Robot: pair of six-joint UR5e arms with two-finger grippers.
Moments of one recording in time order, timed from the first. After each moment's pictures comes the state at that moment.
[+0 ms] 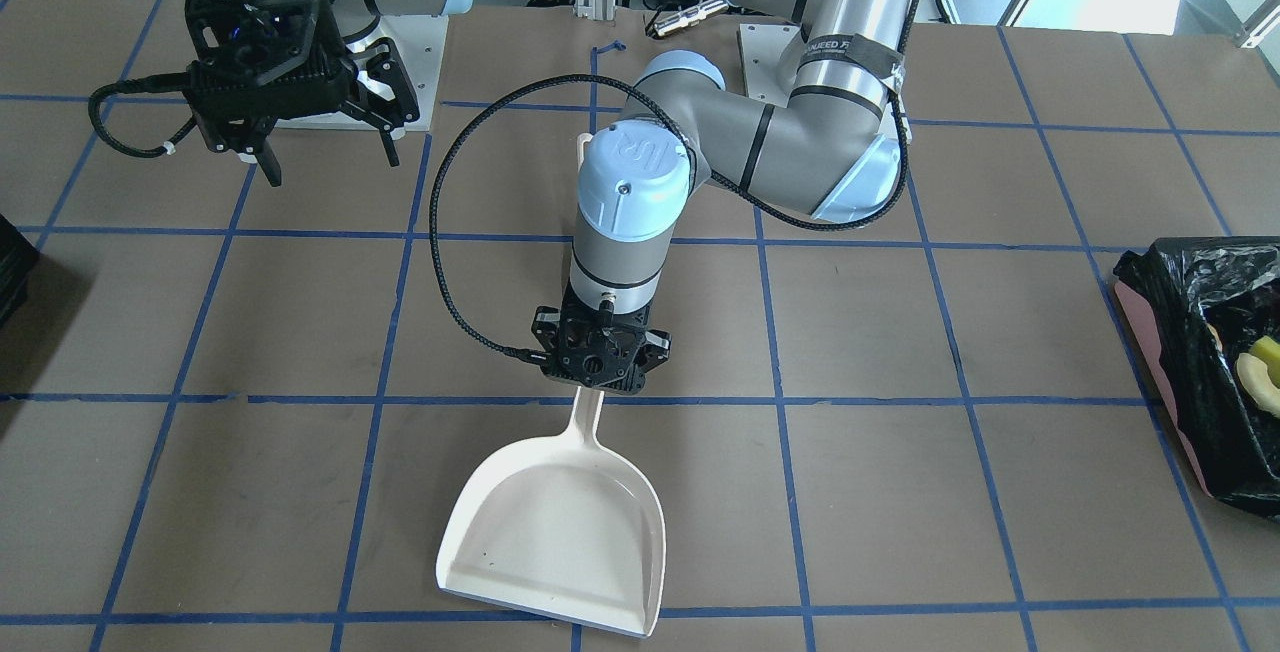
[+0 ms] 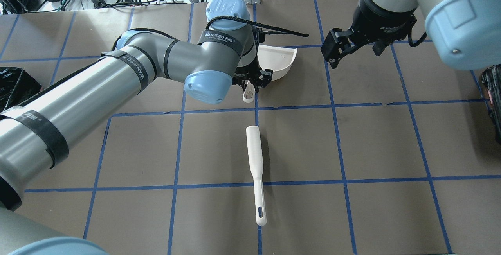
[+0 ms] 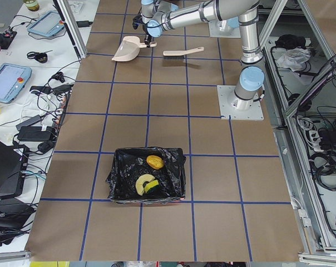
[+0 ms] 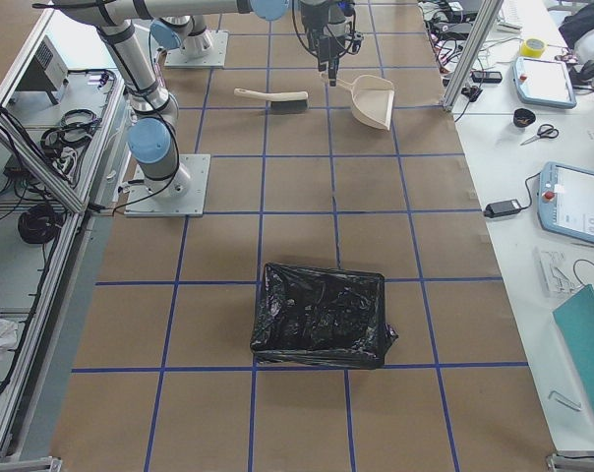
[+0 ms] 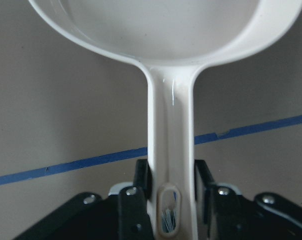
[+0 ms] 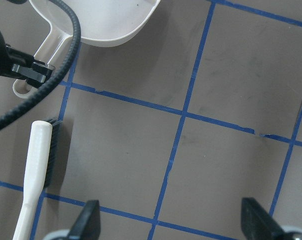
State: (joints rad) left arm -1.92 -2.02 -1.61 -0.99 1.51 -0.17; right arm 1.65 -1.62 1.60 -1.65 -1.57 -0.18
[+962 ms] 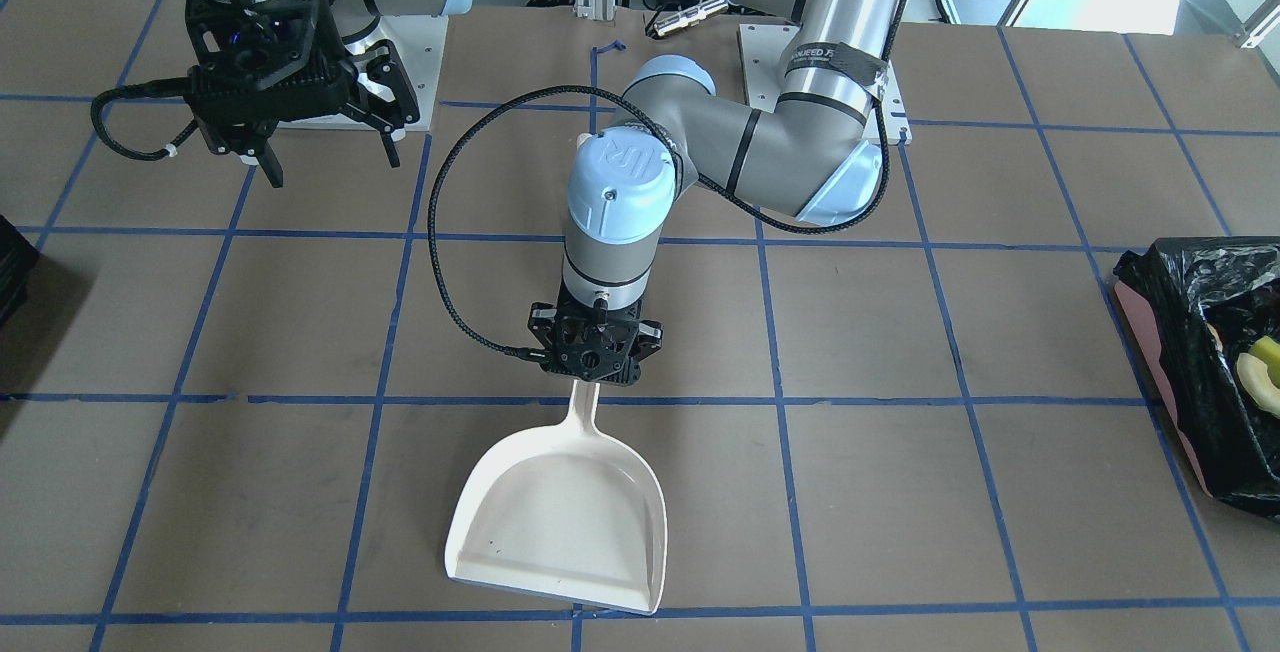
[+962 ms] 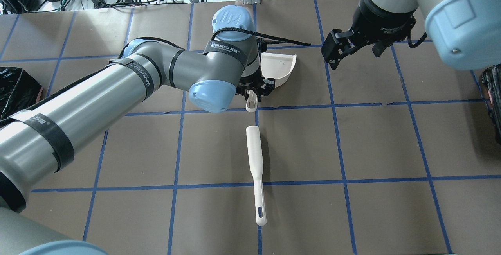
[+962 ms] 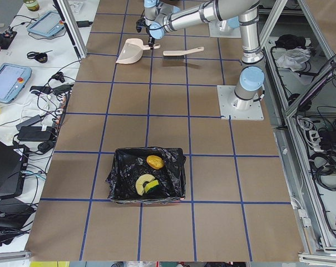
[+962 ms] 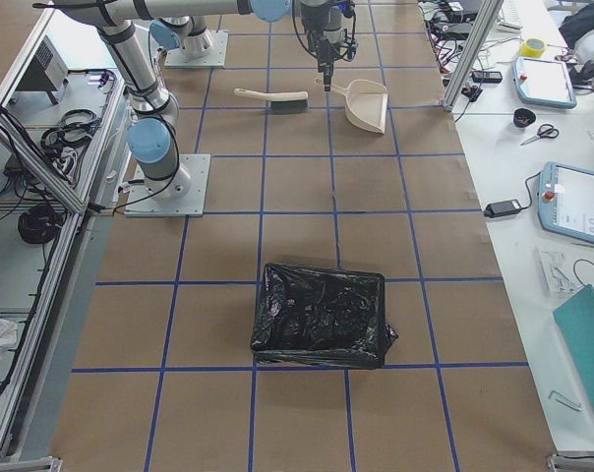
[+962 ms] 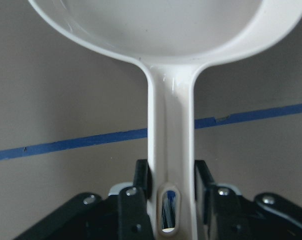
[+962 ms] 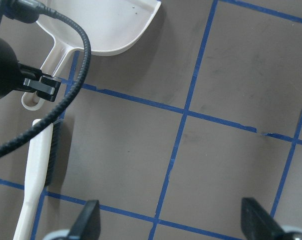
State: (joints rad) left arm -1.94 -2.02 -1.64 -0.99 1.51 -0.25; right arm 1.64 -1.62 1.60 -1.65 -1.56 -0.19
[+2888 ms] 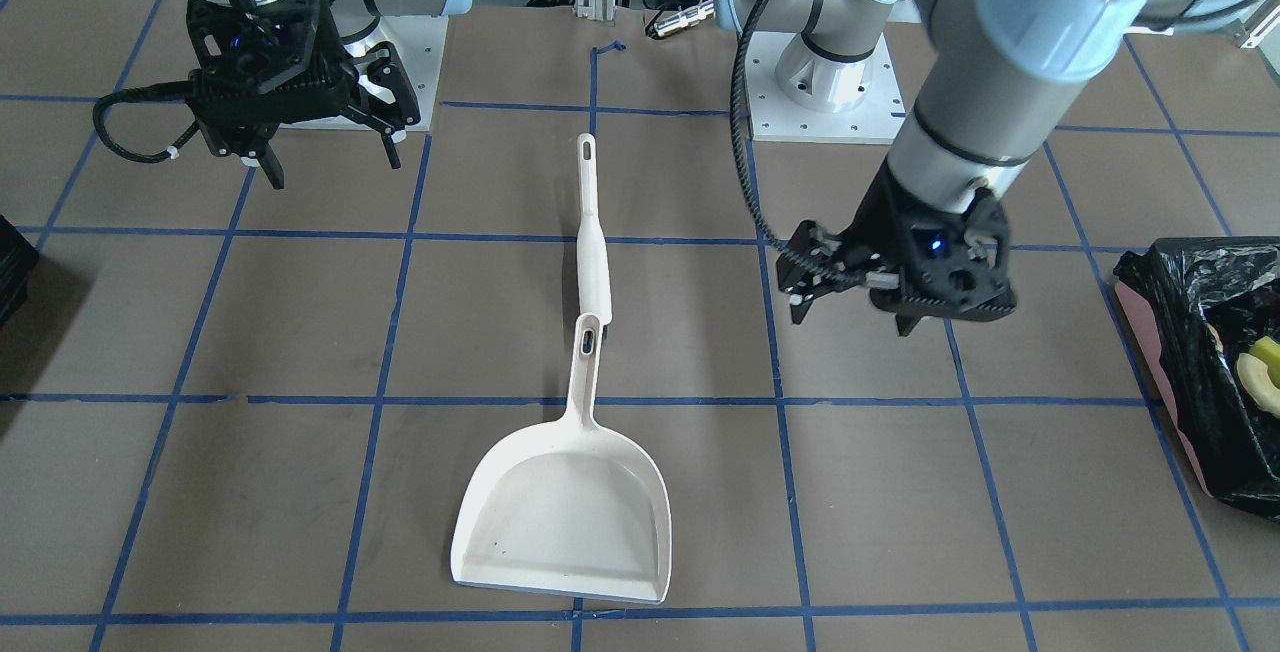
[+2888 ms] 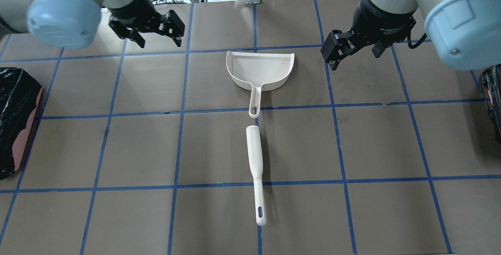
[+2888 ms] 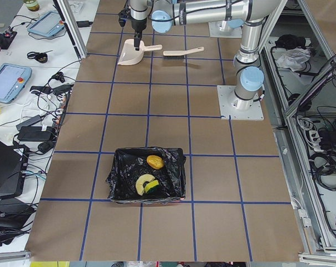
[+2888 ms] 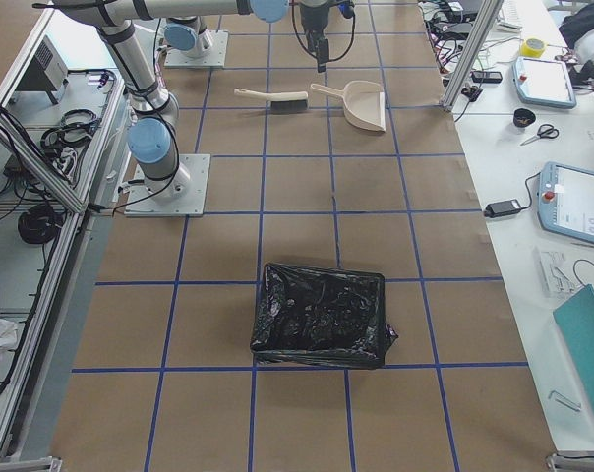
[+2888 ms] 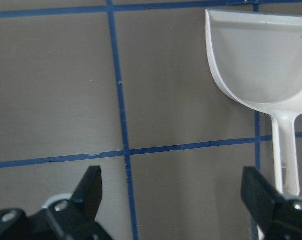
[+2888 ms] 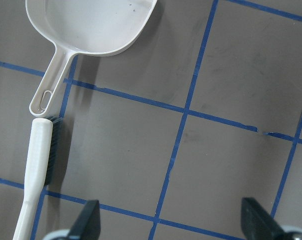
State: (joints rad) left arm -1.56 -1.72 -1.49 -1.38 1.52 0.08; right arm 1.64 -1.62 1.60 -1.65 -1.56 -0.19
